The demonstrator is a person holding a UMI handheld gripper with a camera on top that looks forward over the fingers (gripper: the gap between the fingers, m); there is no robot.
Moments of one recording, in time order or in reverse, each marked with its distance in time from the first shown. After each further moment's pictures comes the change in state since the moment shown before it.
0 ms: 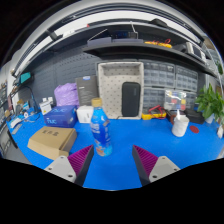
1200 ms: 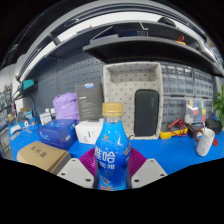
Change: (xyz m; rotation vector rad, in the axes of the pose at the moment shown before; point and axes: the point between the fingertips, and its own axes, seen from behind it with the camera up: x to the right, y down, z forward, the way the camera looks) arm -0.027 -0.051 0.149 0.179 -0.104 -0.009
